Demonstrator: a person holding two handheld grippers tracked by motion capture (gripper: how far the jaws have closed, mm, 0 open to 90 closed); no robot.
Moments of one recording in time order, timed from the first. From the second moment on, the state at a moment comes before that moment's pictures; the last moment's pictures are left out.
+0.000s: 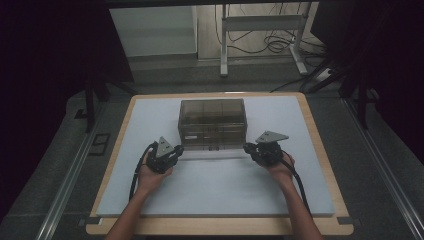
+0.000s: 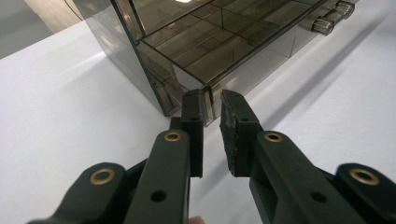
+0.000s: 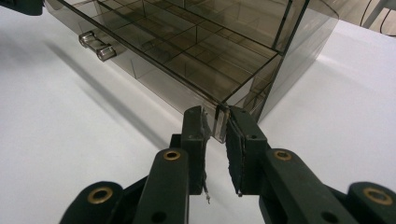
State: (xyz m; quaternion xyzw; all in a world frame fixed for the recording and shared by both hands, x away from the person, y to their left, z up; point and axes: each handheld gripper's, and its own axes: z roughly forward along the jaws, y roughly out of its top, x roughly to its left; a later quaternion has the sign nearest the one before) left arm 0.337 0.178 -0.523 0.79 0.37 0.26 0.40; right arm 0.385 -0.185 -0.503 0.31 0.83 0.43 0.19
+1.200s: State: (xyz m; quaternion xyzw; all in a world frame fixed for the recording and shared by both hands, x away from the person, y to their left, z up) left arm 0.327 0.181 -0.526 0.80 0.37 0.25 0.41; right arm 0.370 -0.186 -0.508 0.30 0.83 0.43 0.19
